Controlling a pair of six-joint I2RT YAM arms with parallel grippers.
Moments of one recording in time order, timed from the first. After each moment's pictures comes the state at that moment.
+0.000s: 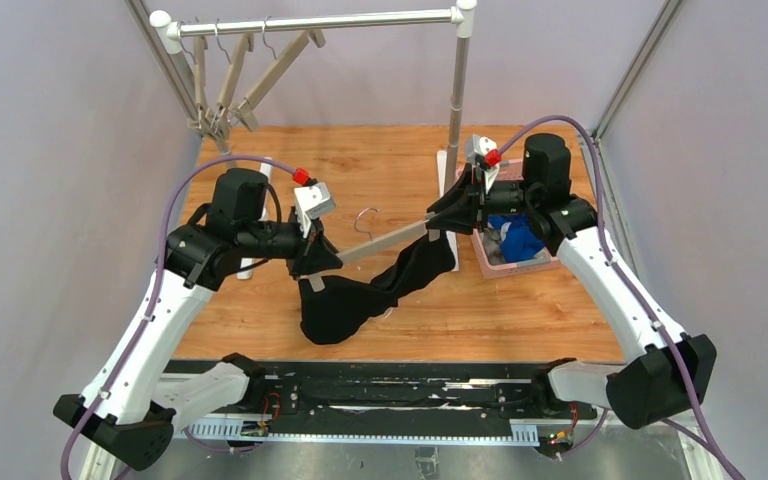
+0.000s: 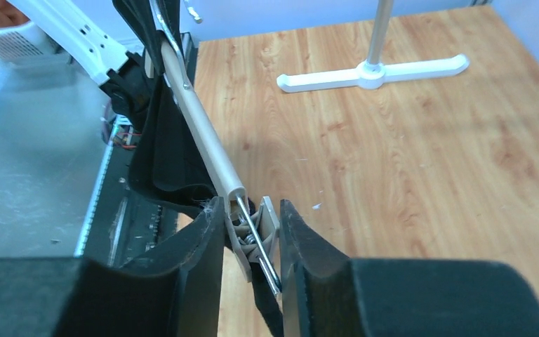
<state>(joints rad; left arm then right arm) -0.44 1.00 1.27 -0.92 0.71 0.24 0.34 1.24 1.19 -0.27 -1.18 -0.23</state>
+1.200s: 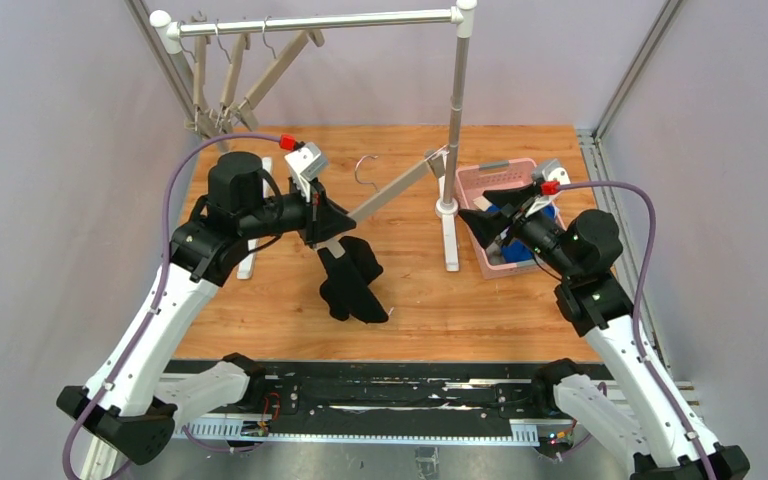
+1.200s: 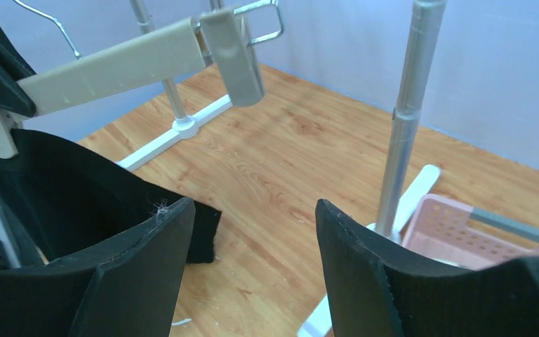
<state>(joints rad) -0.45 1.03 1.29 -0.63 0.59 -0.03 0.33 0.77 0.81 0.03 -0.44 0.10</state>
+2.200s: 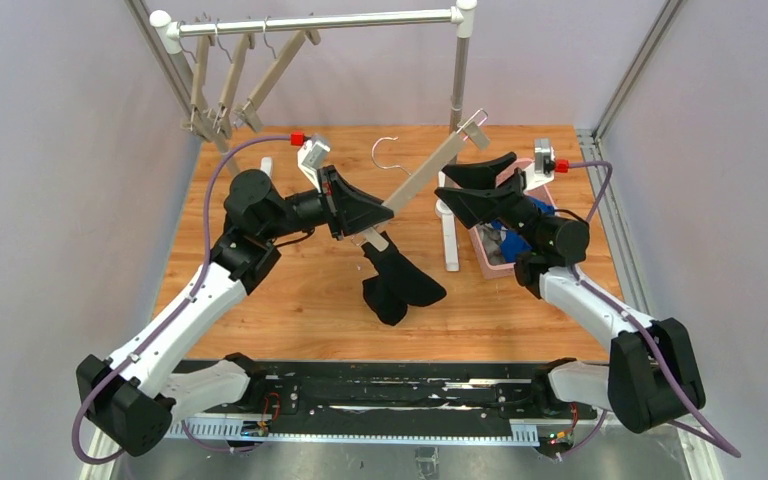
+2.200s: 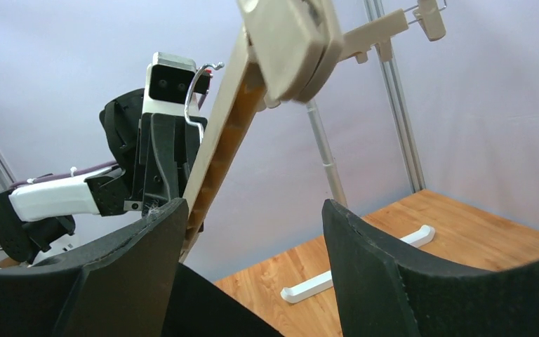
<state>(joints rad) -0.52 1.07 1.00 0.22 0.74 -0.58 0.34 1.22 0.67 1.33 -0.65 0.91</state>
